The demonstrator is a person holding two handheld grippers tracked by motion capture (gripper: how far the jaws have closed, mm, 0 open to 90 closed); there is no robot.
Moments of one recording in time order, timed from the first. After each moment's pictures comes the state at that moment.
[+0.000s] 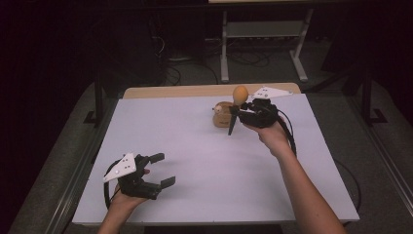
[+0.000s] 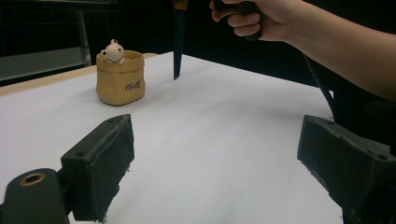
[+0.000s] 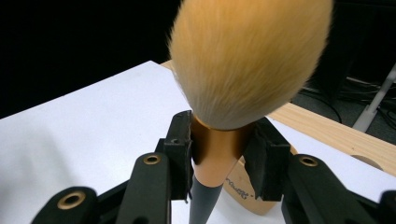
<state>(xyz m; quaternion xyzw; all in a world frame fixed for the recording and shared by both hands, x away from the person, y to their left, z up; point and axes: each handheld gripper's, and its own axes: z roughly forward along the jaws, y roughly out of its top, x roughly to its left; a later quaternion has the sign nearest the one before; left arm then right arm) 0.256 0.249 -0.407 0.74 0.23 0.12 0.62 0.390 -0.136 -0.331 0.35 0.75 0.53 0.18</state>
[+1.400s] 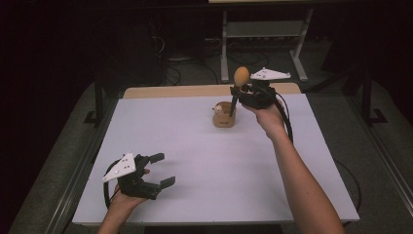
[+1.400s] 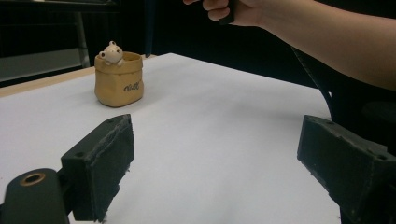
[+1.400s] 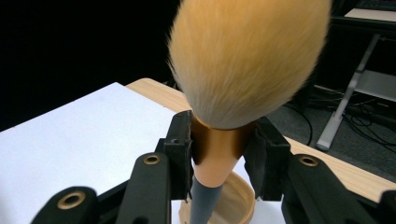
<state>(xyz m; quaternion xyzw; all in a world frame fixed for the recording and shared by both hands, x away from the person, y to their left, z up) 0.255 0.249 -0.407 0.74 0.23 0.11 0.63 0.433 -0.134 -0.312 0.37 0.73 0.53 0.23</state>
